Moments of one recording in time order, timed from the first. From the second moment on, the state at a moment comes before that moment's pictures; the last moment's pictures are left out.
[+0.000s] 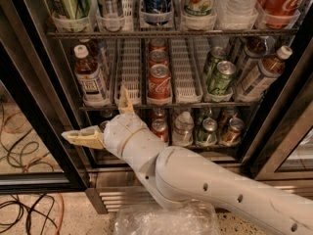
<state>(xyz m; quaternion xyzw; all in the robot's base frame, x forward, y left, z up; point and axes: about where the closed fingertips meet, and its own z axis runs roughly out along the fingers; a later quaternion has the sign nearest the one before) 0.508 0.133 0.865 -0.32 0.63 0.20 0.68</state>
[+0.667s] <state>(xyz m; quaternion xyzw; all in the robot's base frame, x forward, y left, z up) 0.524 0.124 0.850 -0.30 0.60 0.22 0.71</state>
